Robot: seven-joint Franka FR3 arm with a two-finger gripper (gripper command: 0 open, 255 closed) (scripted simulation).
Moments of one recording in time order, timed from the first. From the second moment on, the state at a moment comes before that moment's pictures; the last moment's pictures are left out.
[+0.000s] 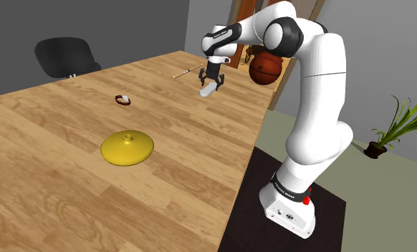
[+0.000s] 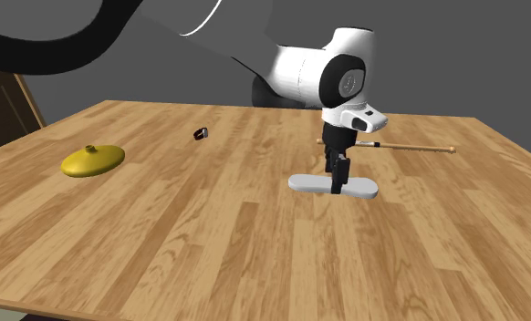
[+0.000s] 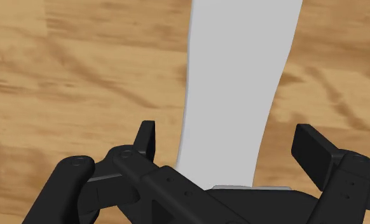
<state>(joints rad) -0.34 0.52 -0.09 -1.58 0.03 2.09 0.80</state>
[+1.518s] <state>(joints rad) -0.33 0.50 -0.09 -1.55 0.03 2.04 0.80</state>
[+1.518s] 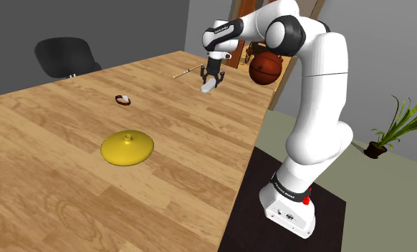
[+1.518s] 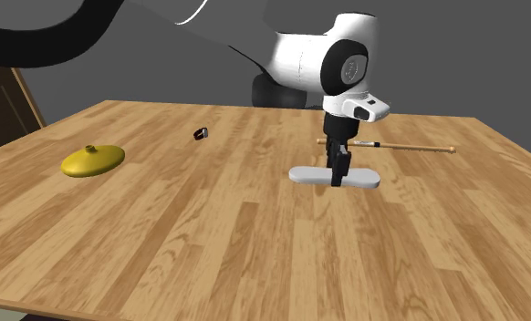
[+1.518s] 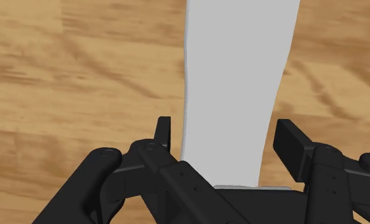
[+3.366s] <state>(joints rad) -0.25 0.34 -0.06 -1.50 0.00 1.83 0.92</state>
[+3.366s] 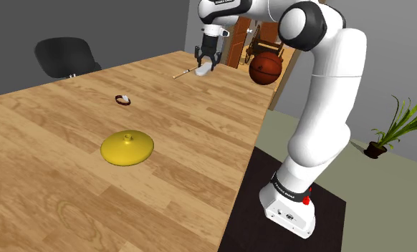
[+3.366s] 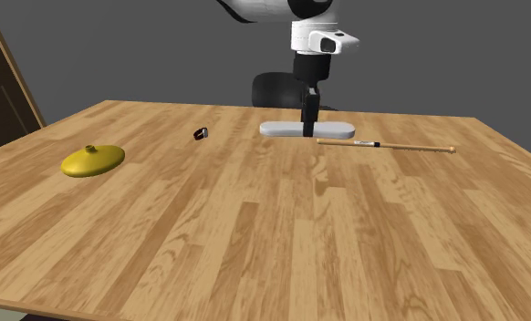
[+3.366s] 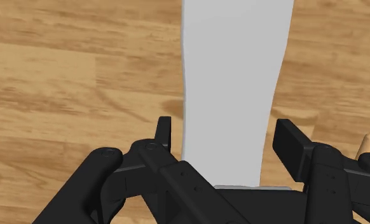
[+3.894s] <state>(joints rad) -0.14 0.25 -0.01 -1.63 -0.01 1.87 1.09</state>
